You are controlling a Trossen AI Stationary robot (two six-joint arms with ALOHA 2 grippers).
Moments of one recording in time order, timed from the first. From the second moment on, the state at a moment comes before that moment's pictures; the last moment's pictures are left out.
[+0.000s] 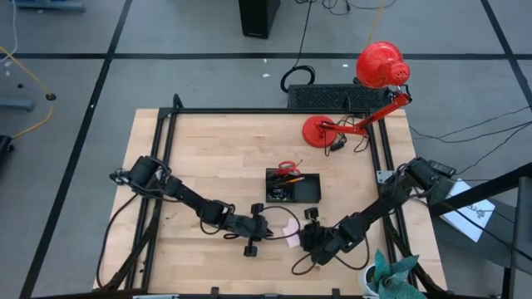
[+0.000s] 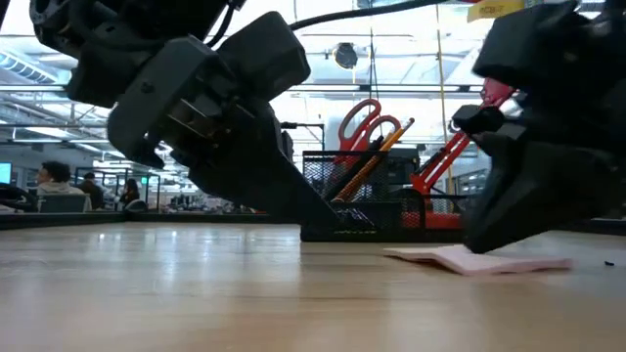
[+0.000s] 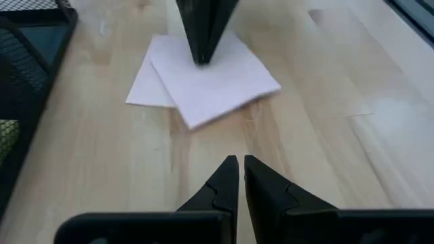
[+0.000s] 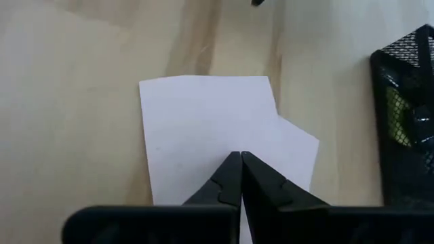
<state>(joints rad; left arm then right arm) -0.40 1.98 0.93 0.44 -0.15 -0.18 0.66 1.83 0.86 -0.10 0.54 0.26</state>
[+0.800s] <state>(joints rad) -0.33 1.98 0.93 0.47 -0.18 -0.20 0.77 1.73 0.86 -0.25 0.48 0.32</state>
